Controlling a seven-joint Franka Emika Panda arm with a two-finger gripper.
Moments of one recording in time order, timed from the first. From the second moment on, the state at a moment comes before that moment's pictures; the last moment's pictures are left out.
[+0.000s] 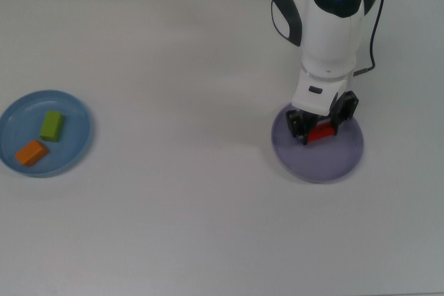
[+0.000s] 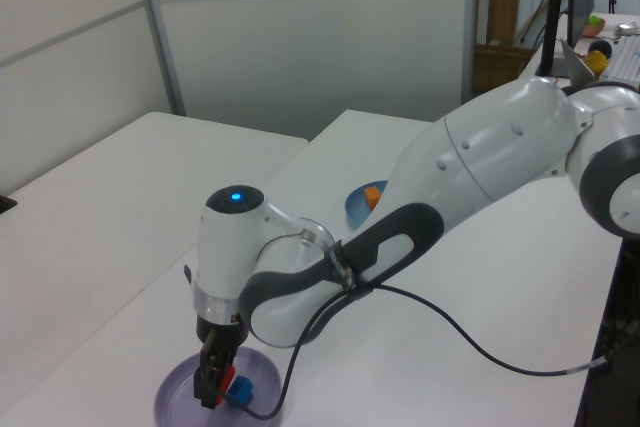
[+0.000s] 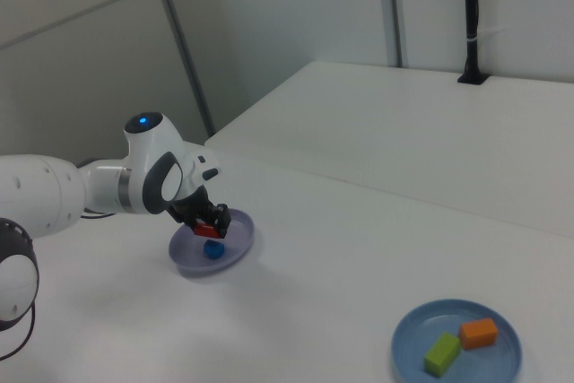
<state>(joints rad) 0.35 0.53 0.06 -1.65 0.00 2.44 0.10</state>
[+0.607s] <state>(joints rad) 0.34 0.52 0.04 -1.63 -0.02 2.46 0.20</state>
